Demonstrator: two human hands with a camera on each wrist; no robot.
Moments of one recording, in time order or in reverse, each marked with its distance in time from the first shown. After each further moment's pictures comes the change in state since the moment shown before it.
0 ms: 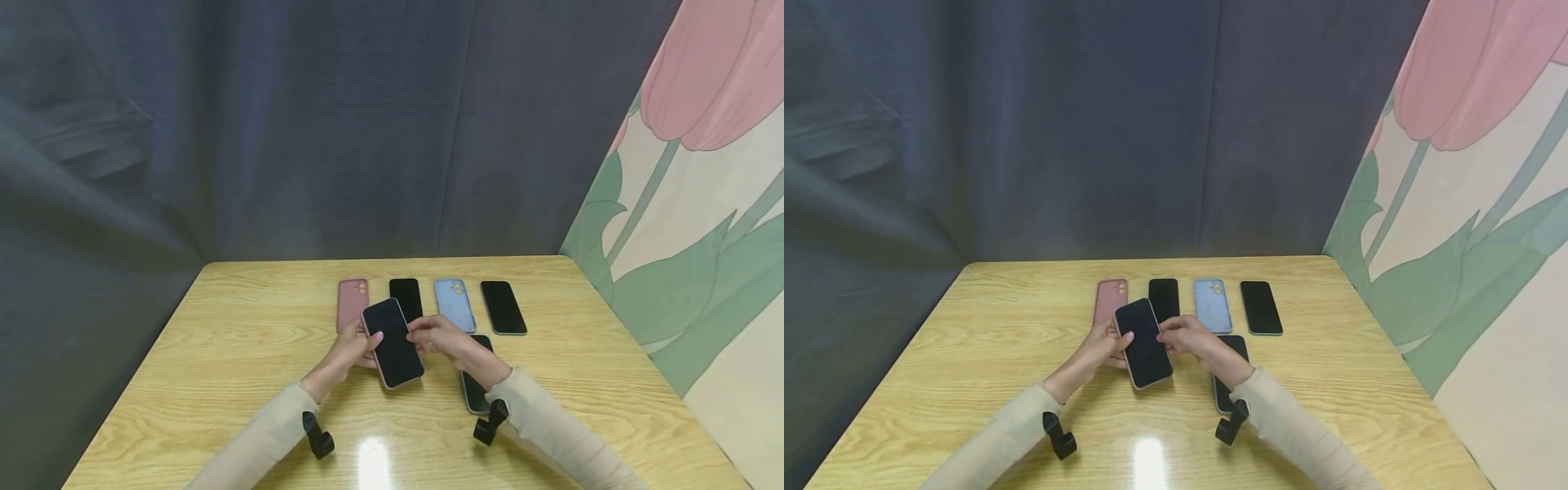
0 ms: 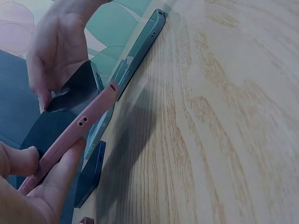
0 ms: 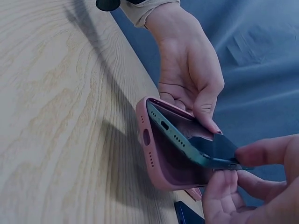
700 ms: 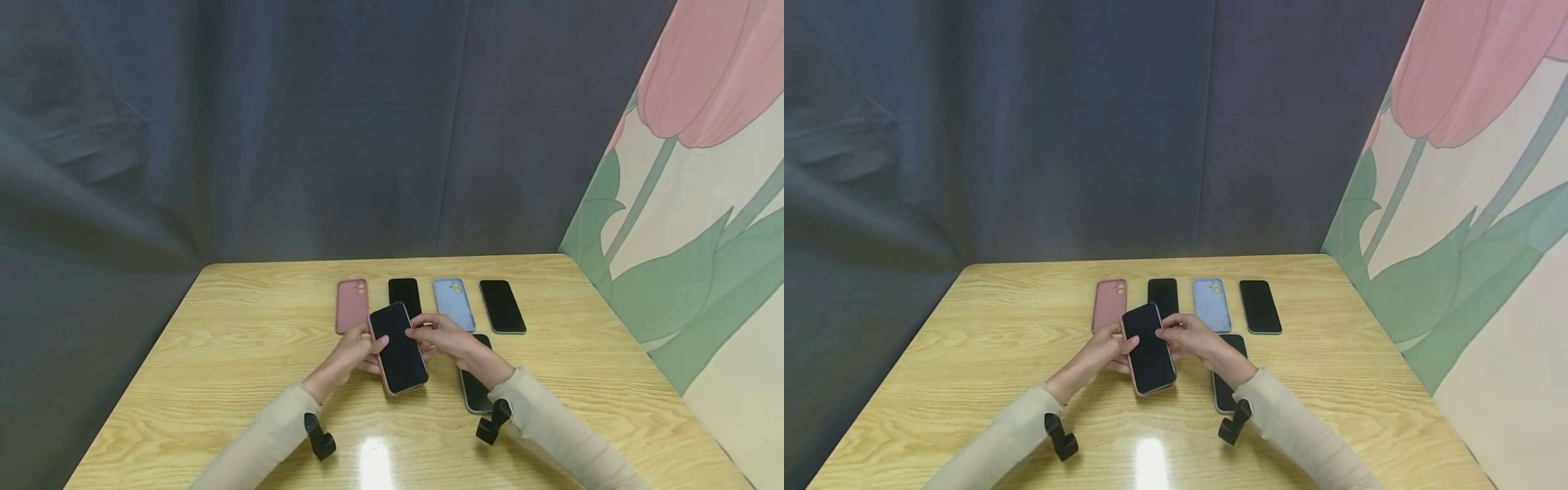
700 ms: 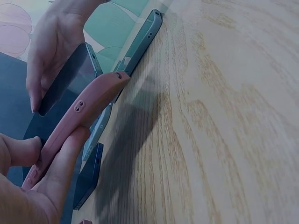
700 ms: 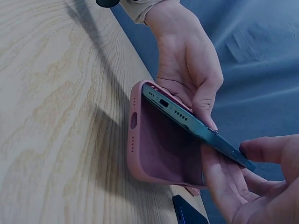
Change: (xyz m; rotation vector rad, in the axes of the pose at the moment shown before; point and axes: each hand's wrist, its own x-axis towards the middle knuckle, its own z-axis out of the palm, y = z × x) left_hand 0.000 -0.002 0.002 0.051 -0.091 -0.058; right_hand -0.004 0.004 -0.006 0.069 -0.061 -0.045
